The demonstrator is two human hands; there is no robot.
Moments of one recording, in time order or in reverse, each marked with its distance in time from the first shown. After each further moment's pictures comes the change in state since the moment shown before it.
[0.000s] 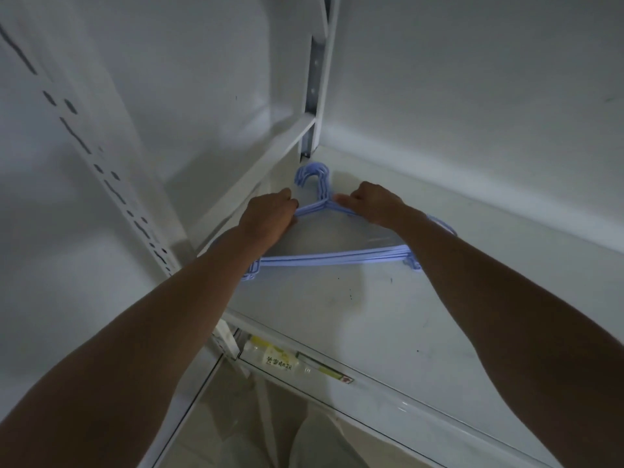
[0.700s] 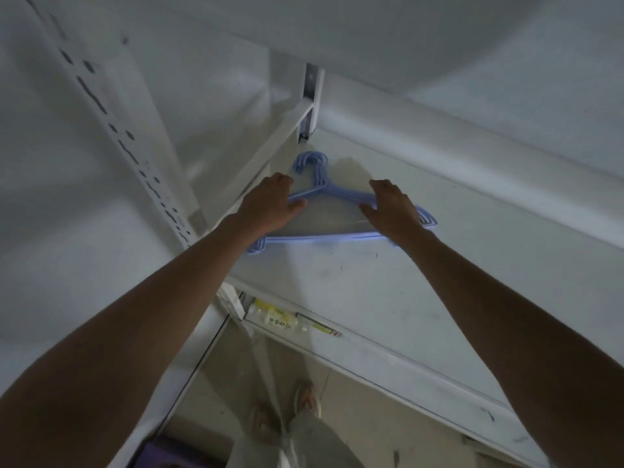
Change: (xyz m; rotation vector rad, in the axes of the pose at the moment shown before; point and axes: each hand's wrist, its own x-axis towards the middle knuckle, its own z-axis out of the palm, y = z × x) left_hand -0.037 0.017 -0.059 -0.406 -0.113 -0.240; right_hand -0.094 0.008 -0.012 -0.030 0.171 0.067
